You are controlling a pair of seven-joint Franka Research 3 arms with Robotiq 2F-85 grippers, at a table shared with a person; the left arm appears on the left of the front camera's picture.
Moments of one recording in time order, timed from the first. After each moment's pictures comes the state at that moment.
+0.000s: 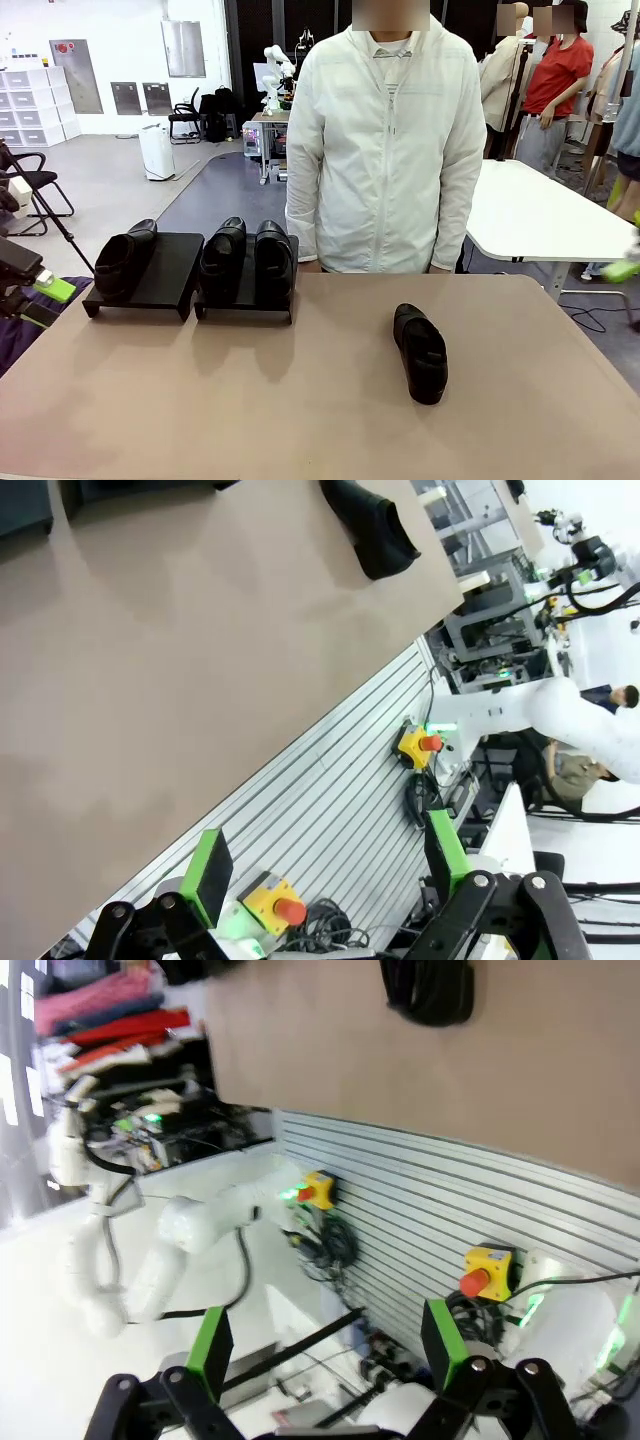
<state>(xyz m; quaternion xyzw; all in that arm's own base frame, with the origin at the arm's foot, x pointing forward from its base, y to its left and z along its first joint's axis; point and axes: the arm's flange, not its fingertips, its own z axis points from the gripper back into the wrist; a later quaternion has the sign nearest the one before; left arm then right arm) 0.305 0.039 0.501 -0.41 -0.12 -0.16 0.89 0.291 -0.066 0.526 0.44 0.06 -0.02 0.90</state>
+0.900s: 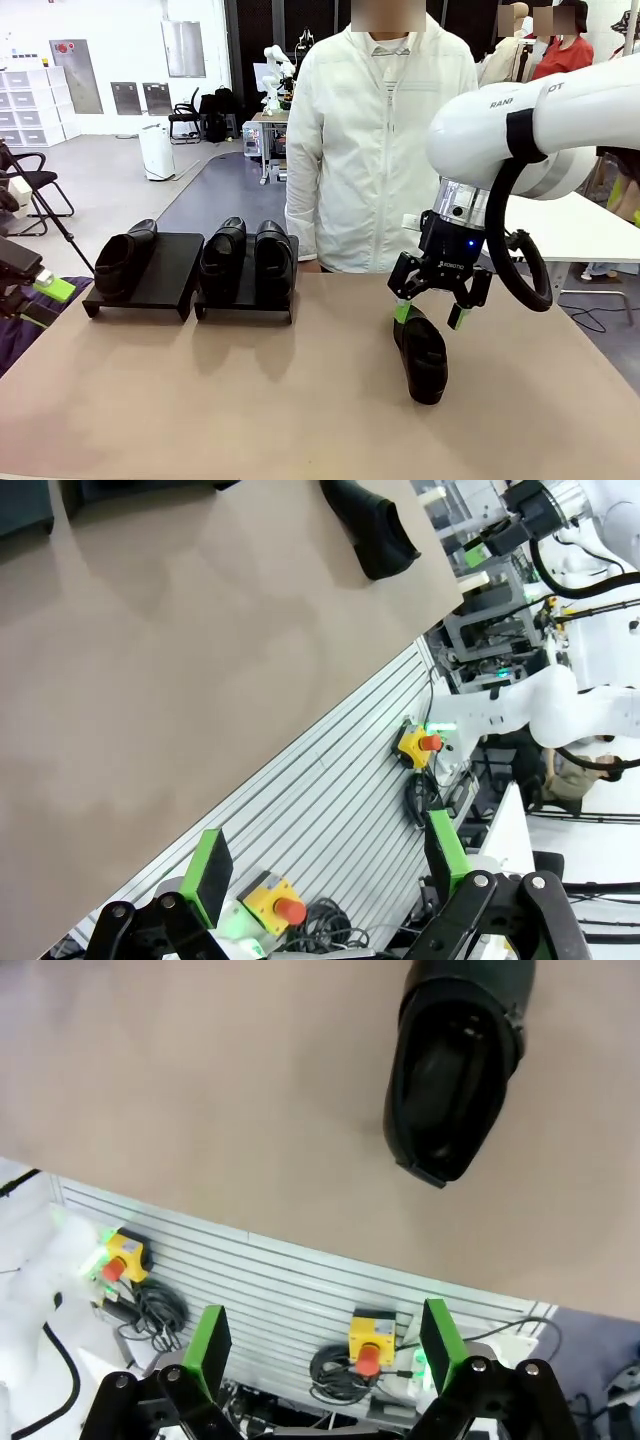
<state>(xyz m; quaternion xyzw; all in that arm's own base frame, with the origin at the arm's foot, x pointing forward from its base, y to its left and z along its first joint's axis) 0.306 0.040 0.501 -0.41 -0.12 -0.16 0.89 0.416 0.192 0.471 0.12 0.09 0.07 0.99</state>
